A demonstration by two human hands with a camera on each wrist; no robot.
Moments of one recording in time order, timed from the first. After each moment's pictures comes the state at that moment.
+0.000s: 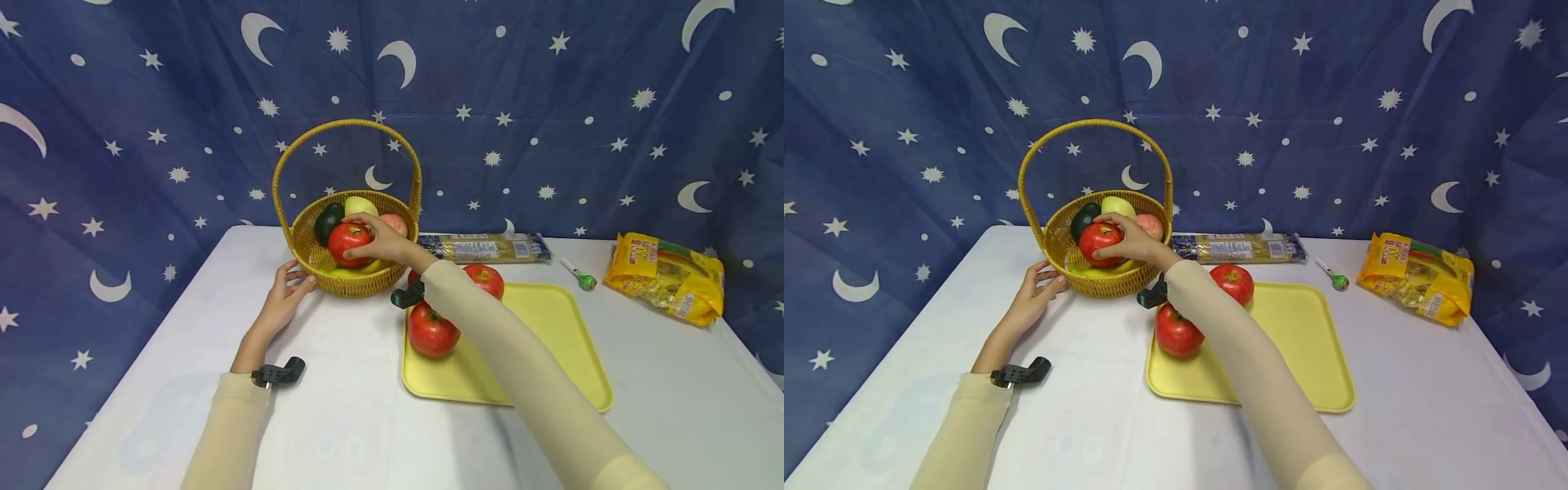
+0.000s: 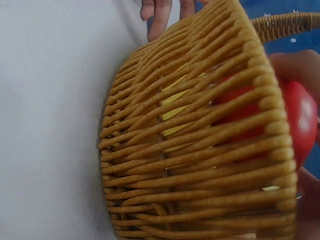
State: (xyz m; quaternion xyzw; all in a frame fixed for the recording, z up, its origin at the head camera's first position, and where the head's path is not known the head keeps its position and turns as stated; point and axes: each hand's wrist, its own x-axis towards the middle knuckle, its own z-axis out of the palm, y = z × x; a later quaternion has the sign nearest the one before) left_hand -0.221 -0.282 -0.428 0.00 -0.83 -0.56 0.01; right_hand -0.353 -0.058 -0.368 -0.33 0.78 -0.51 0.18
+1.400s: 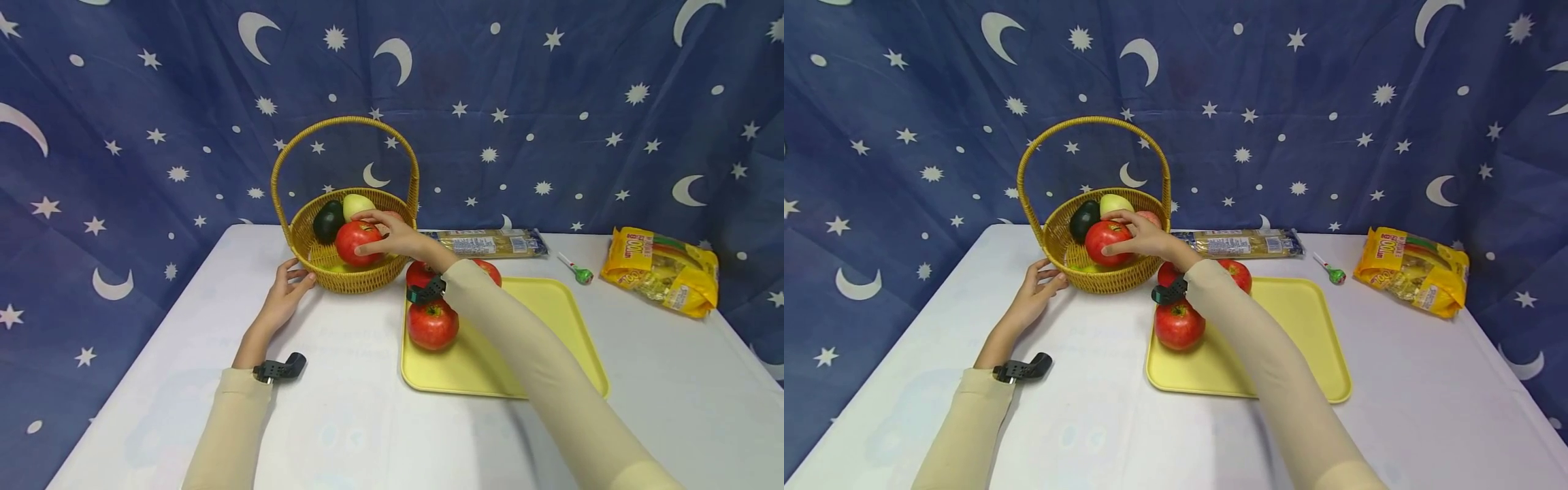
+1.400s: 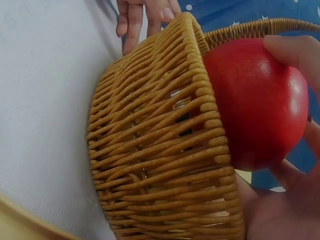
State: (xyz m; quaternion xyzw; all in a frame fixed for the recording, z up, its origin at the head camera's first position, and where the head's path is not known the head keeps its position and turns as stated) left_hand -0.222 -0.282 -0.431 0.00 -0.85 -0.53 0.01; right_hand -0.342 -0.027 -0.351 -0.31 0.77 -0.52 0.22
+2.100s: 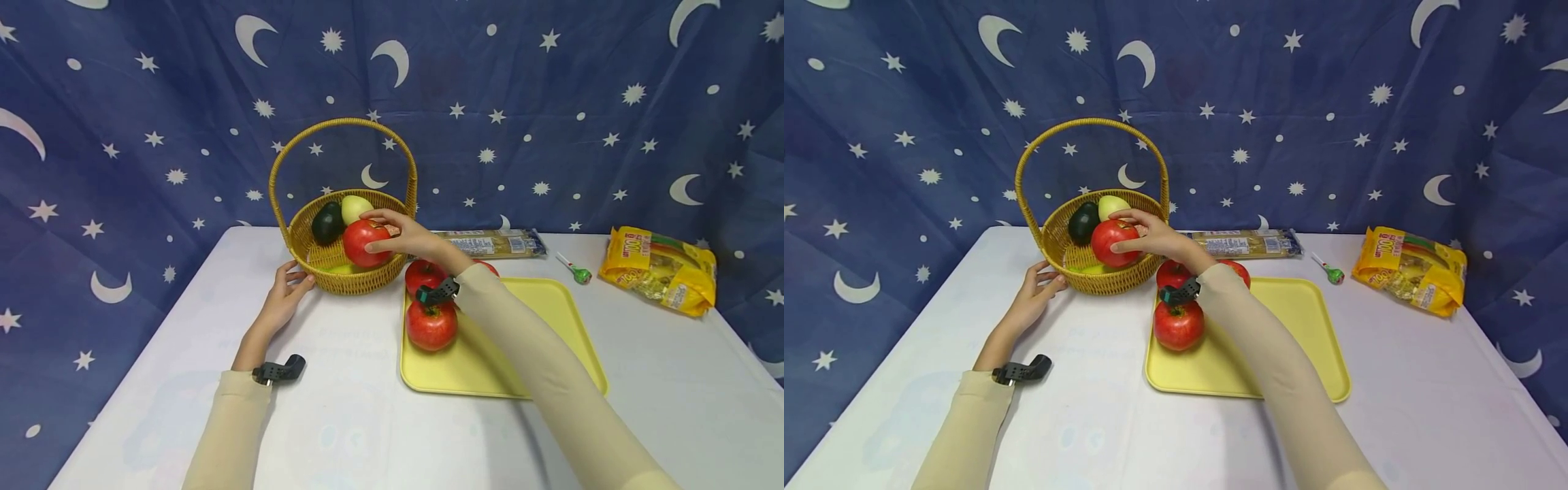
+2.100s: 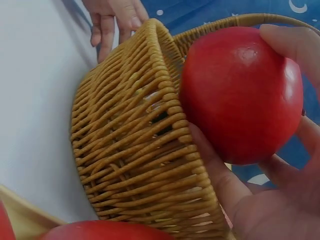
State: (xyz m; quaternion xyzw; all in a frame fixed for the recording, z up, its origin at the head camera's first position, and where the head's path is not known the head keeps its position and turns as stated) left_hand -0.221 -0.281 -0.428 0.01 -0.85 -0.53 0.00; right_hand -0.339 -0.005 -0.348 -0.31 0.74 -0.55 0.22
